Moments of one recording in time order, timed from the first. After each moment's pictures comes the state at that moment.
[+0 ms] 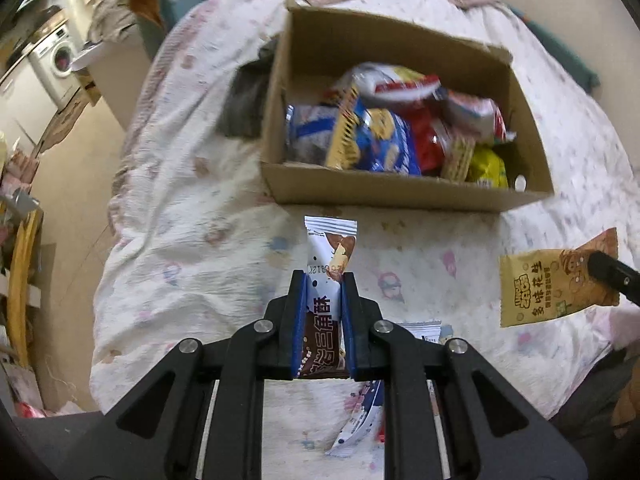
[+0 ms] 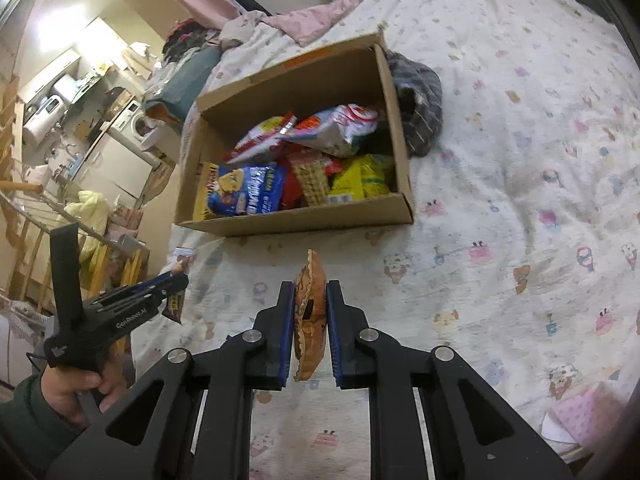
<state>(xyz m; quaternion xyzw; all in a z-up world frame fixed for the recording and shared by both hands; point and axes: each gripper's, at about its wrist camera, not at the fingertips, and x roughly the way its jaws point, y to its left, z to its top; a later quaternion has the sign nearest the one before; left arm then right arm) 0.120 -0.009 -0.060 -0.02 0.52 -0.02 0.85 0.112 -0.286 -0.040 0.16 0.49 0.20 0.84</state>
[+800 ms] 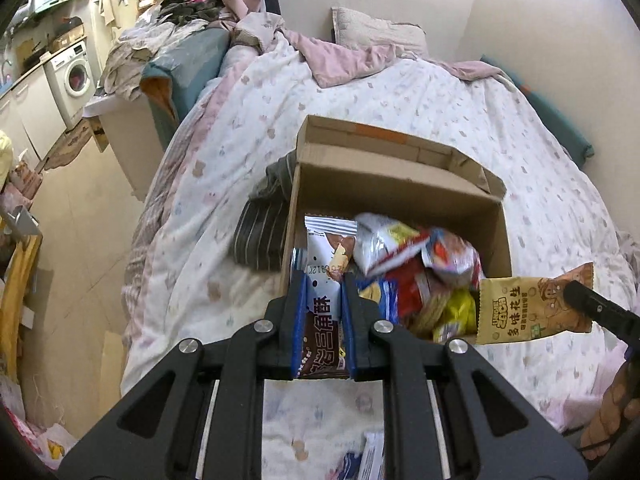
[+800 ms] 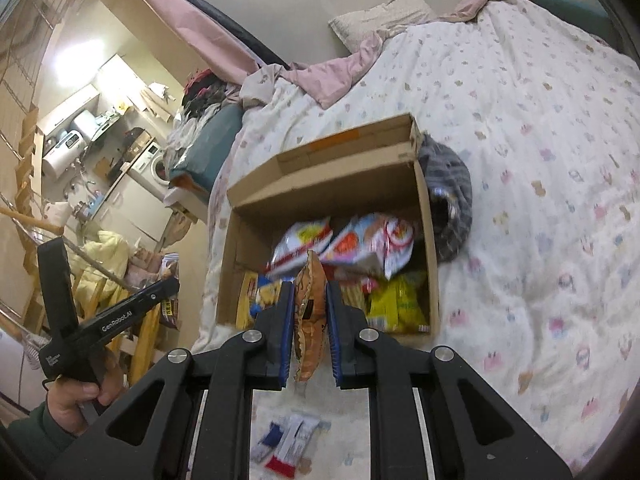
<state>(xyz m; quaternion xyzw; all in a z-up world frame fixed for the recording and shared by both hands) 0.202 0.008 0.029 -0.05 0.44 -0.01 0.90 0.192 -0.286 0.025 0.20 0.42 0.20 0.86</state>
